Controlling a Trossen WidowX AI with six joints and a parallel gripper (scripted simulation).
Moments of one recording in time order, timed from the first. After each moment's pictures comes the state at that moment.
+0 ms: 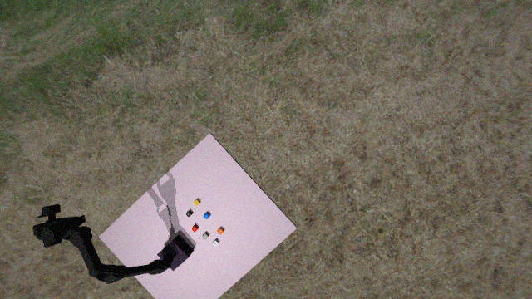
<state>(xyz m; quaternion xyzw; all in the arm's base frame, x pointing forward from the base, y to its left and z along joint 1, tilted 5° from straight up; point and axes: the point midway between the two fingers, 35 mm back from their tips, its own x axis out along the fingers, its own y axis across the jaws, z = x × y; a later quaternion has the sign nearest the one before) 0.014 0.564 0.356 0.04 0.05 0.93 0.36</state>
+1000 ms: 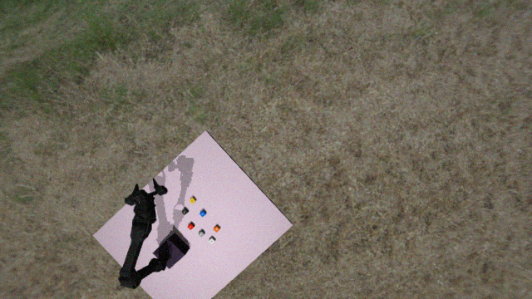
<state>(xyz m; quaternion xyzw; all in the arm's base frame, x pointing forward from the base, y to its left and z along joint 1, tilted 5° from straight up) 0.429 0.317 0.213 -0.02 0.30 0.50 0.82</state>
